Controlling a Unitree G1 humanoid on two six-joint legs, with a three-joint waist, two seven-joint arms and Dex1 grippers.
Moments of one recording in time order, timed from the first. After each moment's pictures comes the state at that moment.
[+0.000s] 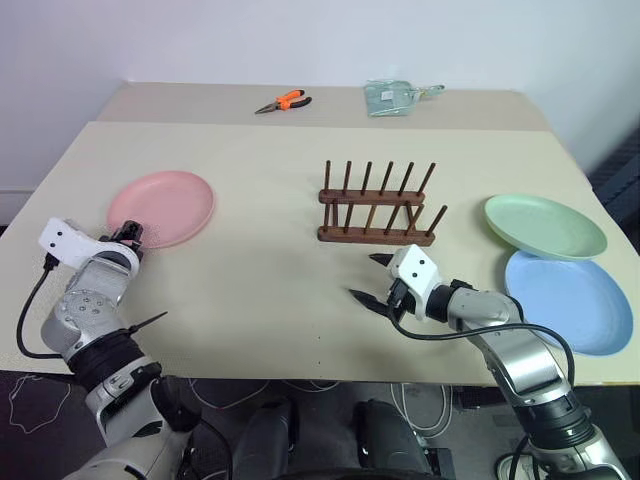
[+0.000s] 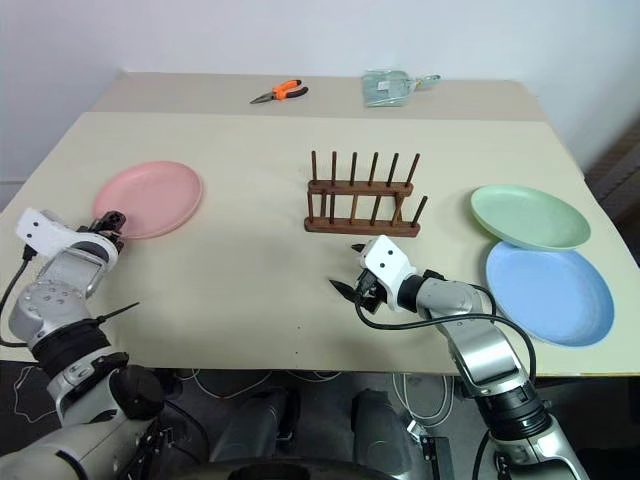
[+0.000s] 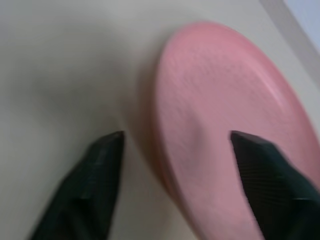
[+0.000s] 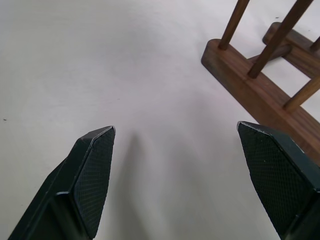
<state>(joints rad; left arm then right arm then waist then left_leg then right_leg) -0.57 0.23 0.89 0.14 -0.64 0.85 0.23 -0.17 -0.52 0.18 -0.31 0.13 0.41 0.67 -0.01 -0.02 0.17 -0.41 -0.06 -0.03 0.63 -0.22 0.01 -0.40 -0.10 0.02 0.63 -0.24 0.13</state>
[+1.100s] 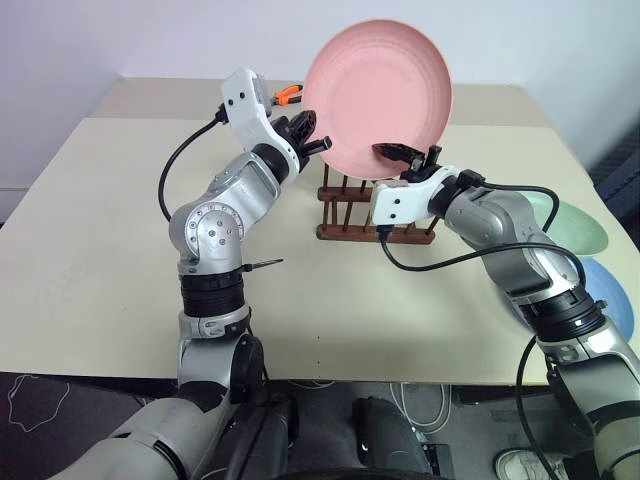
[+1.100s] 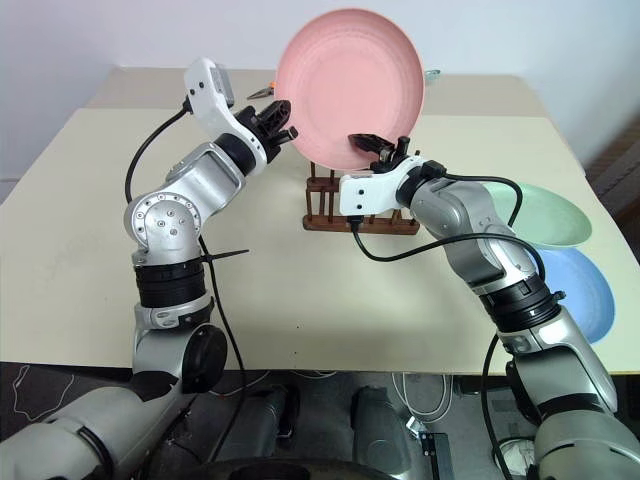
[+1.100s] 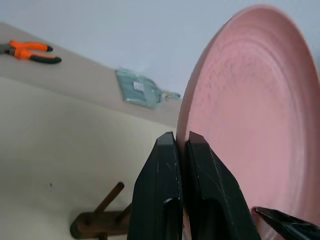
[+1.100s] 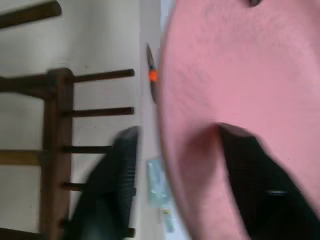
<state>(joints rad) -0.89 -0.02 0.26 -0.07 -0.70 0.89 0.16 -0.71 -0.69 0.33 -0.01 -0.57 -0.08 0.46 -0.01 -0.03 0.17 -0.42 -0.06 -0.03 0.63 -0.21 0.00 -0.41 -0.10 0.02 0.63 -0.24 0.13</state>
